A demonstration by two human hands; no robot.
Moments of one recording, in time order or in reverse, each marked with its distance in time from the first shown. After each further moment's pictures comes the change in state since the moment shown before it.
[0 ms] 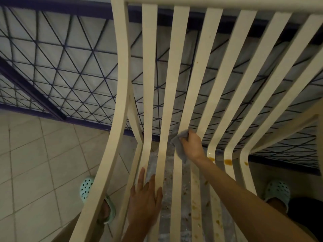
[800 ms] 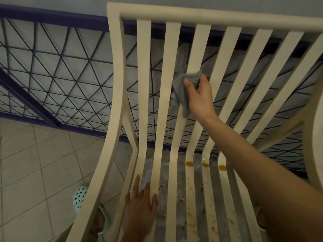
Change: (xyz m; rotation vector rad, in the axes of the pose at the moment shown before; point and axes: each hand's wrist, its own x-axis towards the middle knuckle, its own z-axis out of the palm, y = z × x) left_hand 0.000 0.006 -0.009 0.019 -0.028 0.019; right_hand 0.034 -0.129 -0.116 0.581 0.234 -0.344
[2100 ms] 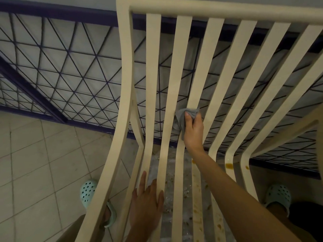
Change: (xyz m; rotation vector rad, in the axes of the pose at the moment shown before) left_hand 0.001 -0.004 0.005 0.013 0.014 -0.007; right_hand -0.070 0.101 0.037 0.042 0.122 0.175
